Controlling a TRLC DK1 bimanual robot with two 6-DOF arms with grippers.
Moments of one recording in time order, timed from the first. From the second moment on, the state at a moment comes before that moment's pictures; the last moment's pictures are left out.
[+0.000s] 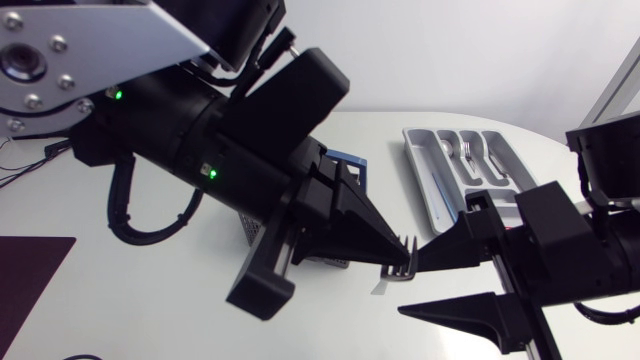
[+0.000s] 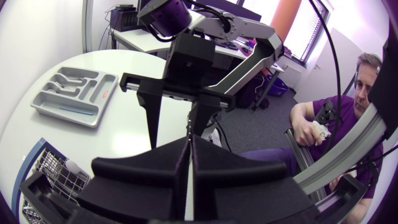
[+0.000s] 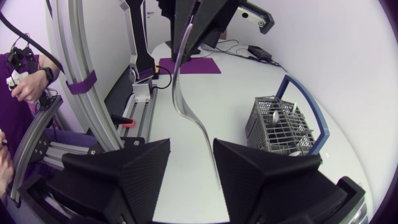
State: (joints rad) left arm -0.83 1.43 1.34 -0.75 0.83 0.39; right arm 0.43 0.85 0.72 -0.69 -0.87 -0.70
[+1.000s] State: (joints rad) left arm -0.83 1.43 1.34 -0.75 0.86 0.39; right arm 0.50 0.85 0.67 -0.60 -0.78 -0.60
